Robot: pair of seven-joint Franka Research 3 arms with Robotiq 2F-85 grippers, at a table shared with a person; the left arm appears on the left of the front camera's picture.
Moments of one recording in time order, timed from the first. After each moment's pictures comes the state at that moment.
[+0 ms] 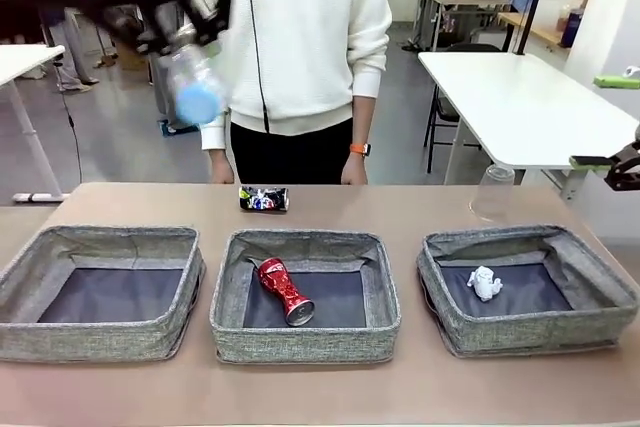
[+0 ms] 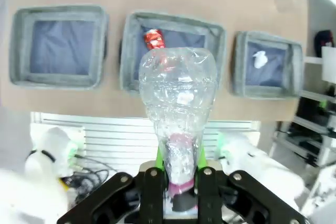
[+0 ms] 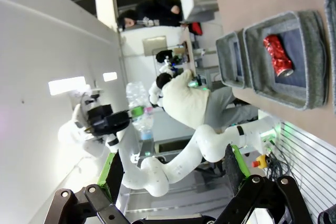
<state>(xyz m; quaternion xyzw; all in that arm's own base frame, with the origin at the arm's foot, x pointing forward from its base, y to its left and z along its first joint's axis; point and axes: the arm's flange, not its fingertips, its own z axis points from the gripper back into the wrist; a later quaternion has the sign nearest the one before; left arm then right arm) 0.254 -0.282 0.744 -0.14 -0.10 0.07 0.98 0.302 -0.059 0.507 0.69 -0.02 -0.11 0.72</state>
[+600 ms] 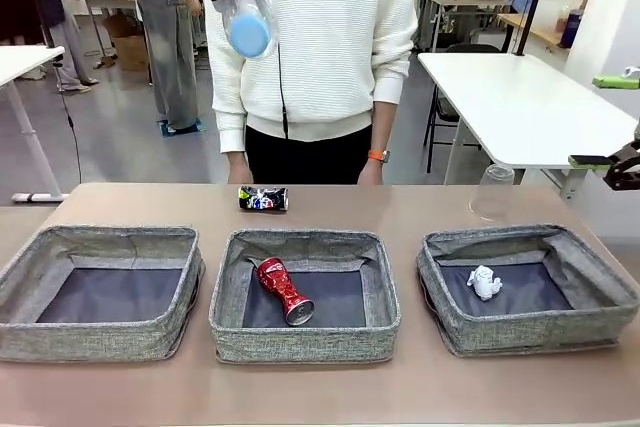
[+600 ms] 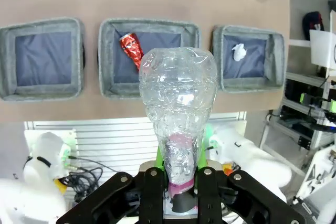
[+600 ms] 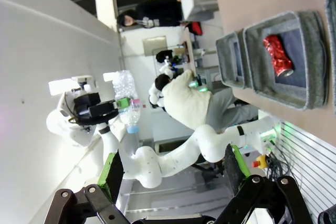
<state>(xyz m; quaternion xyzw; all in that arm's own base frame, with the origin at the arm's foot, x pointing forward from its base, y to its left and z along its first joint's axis) 0.301 -0.303 0.765 -0.16 -0.07 0.03 0.98 0.302 -0.059 0.507 0.69 -0.02 -0.11 0.72</state>
